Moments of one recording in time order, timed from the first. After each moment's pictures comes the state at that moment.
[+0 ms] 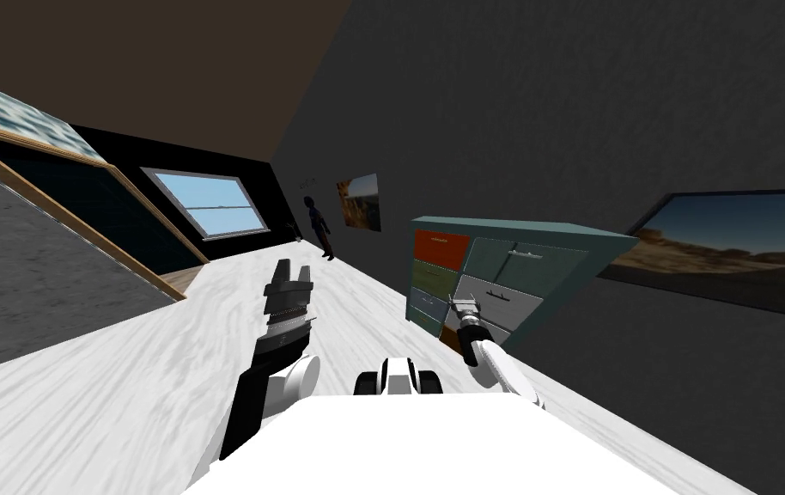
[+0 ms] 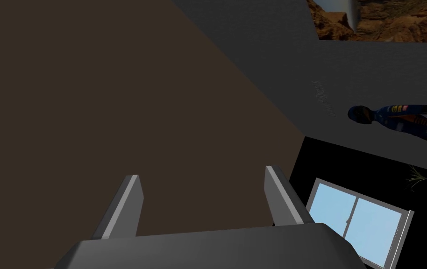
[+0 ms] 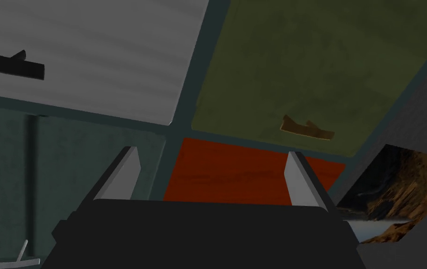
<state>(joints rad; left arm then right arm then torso) 0.51 -0.05 0.05 -2.35 0.08 -0.47 -0.11 0.30 -0.17 0.05 -1.81 1.27 0.32 0.45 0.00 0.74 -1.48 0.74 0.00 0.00</state>
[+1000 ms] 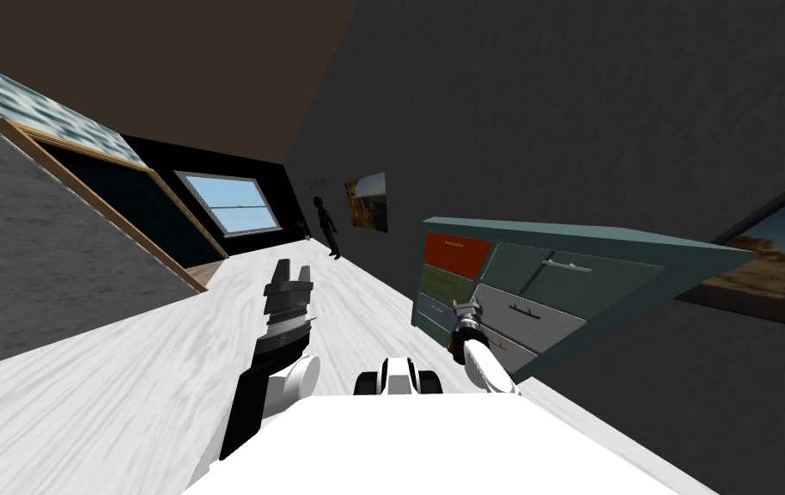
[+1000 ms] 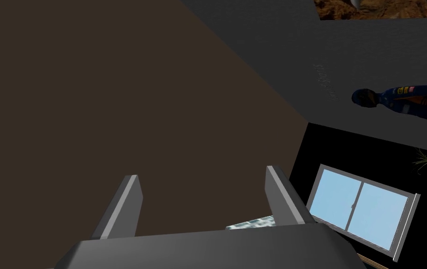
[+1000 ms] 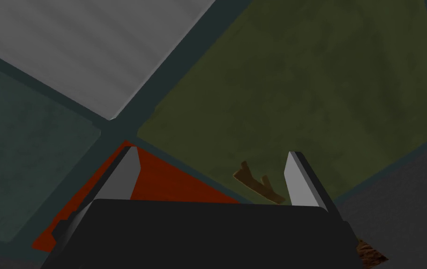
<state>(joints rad) 0.51 -0.05 0.05 -2.35 0.08 -0.47 -0.11 0.25 -0.14 0.08 -1.66 1.56 0.50 0.58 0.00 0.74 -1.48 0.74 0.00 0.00</state>
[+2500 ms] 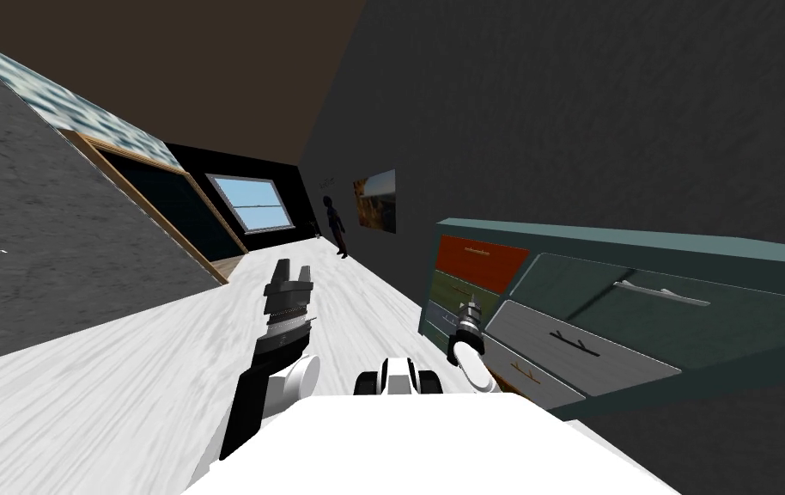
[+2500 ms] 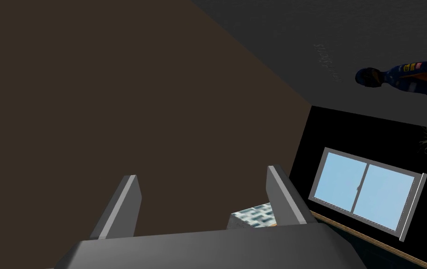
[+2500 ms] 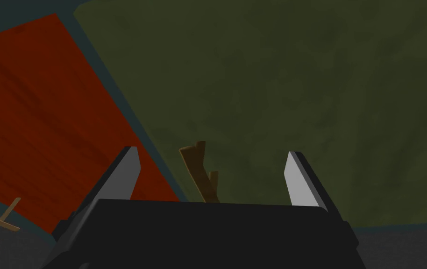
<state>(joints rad) 0.51 -0.05 0.05 -2.35 0.08 -0.47 -0.11 0.19 -0.12 0.11 -1.48 1.92 0.72 0.76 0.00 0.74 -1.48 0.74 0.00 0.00</state>
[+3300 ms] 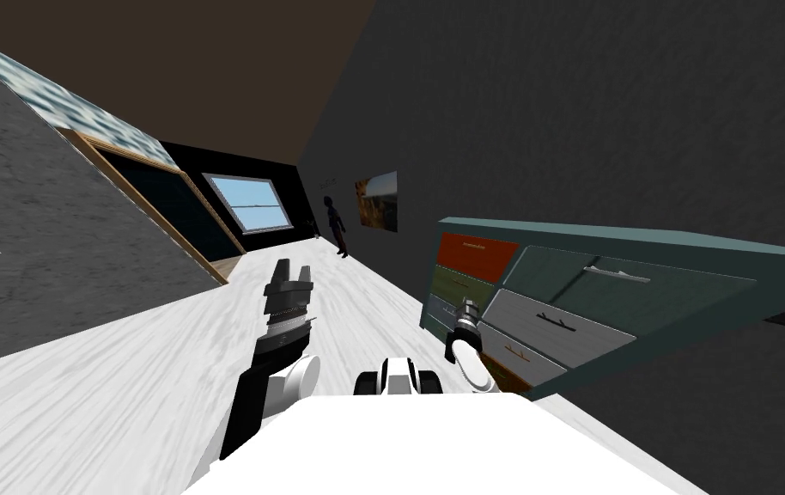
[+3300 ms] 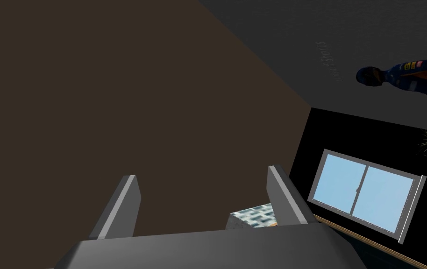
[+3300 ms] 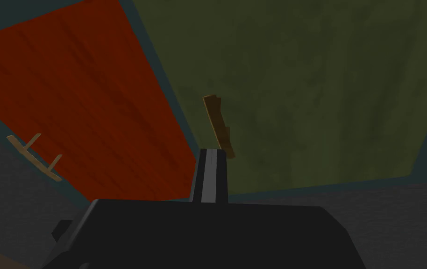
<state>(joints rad) 0.51 -0.05 0.05 -2.35 0.08 -0.47 -0.11 0.19 -0.10 0.11 -1.52 1.92 0.70 0.80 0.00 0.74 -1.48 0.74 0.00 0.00</state>
